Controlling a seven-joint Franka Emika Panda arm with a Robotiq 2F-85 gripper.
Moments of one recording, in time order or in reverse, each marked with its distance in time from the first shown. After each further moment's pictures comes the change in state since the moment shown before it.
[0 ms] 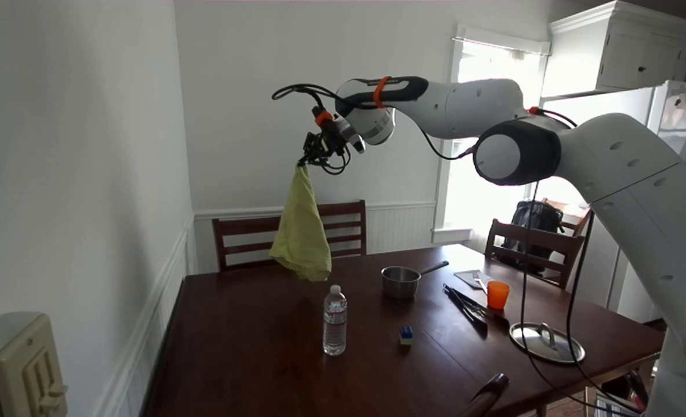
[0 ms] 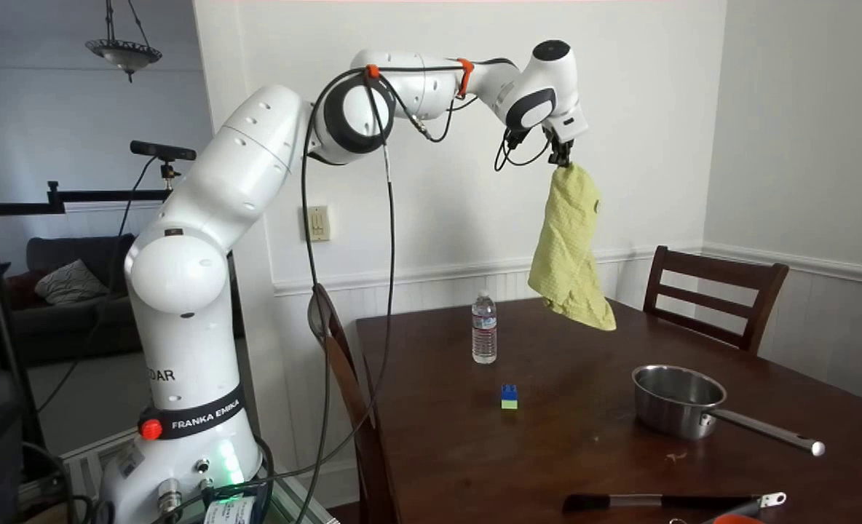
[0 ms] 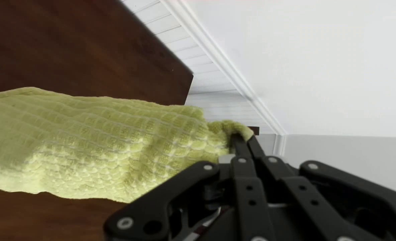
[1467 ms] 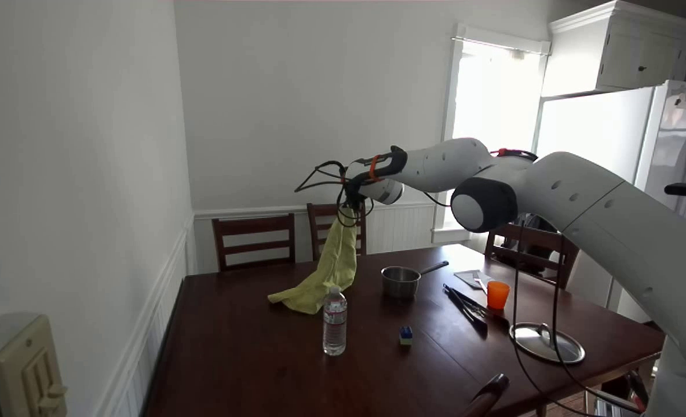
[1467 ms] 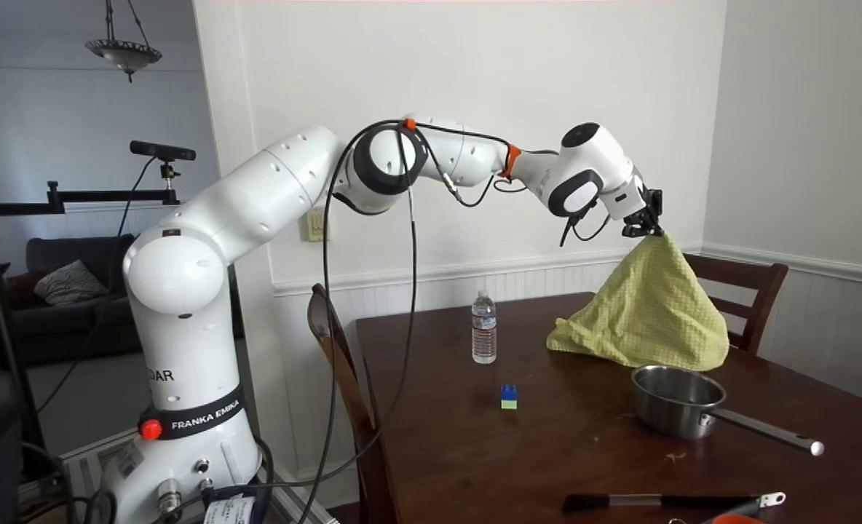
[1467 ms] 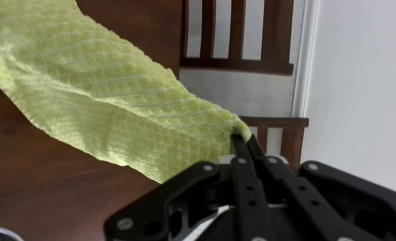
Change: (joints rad) arm -0.022 0.289 -0.245 -0.012 -0.021 0.412 0.201
